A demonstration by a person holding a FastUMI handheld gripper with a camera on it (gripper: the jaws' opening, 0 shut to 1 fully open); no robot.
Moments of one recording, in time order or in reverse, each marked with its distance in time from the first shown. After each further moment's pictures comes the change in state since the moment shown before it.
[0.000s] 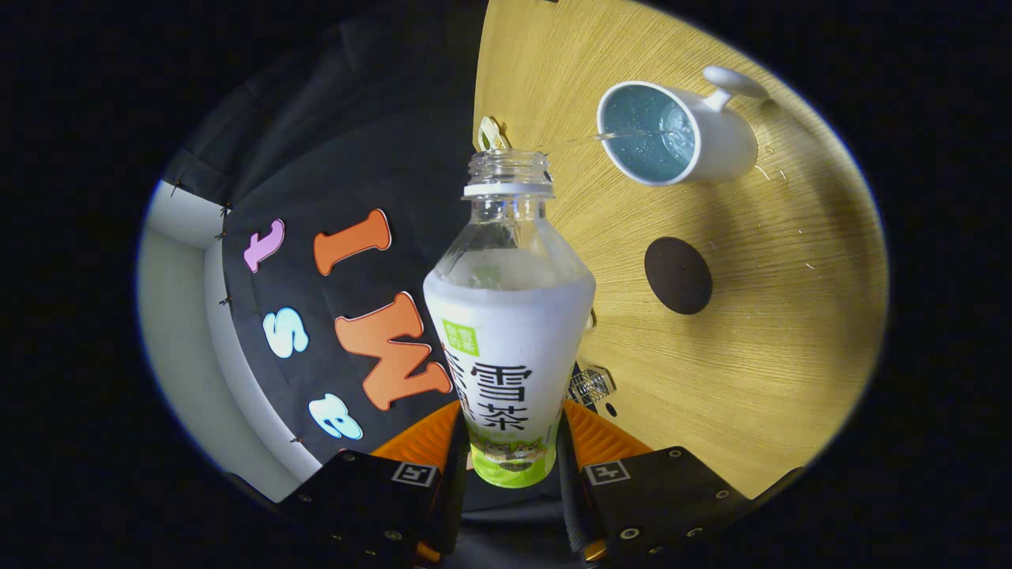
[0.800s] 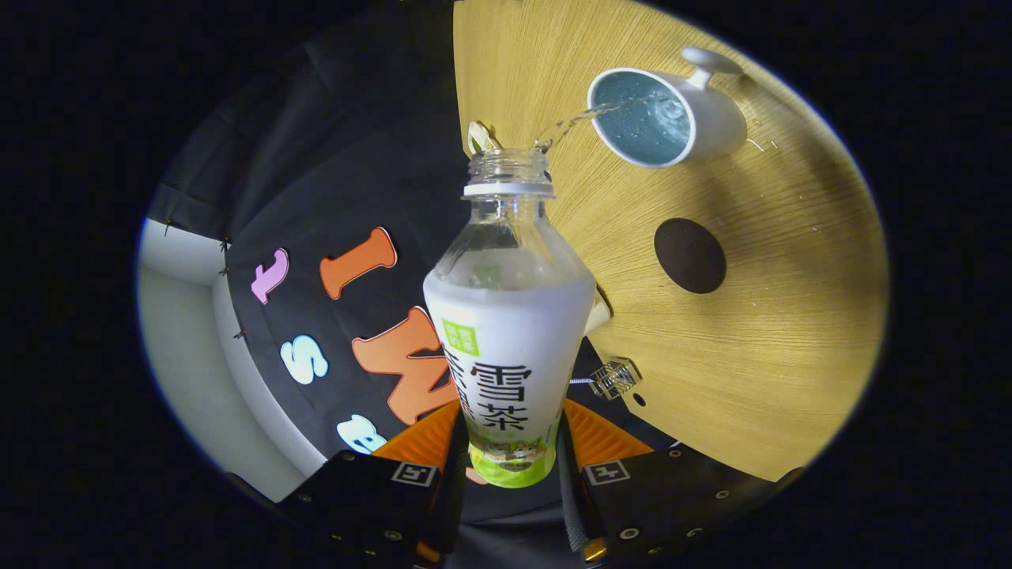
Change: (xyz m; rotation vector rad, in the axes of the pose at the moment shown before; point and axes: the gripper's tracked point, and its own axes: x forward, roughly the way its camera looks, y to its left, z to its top) arm 0.002 0.023 0.000 0.138 -0.005 0.047
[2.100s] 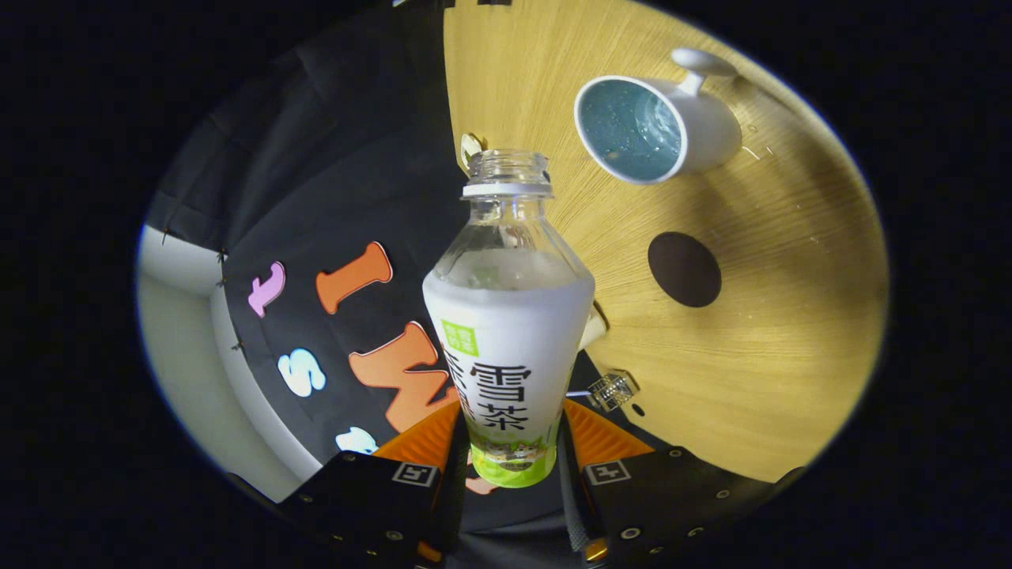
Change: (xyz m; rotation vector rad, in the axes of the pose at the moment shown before) arm 0.013 -0.024 0.014 -0.074 -0.061 -0.051
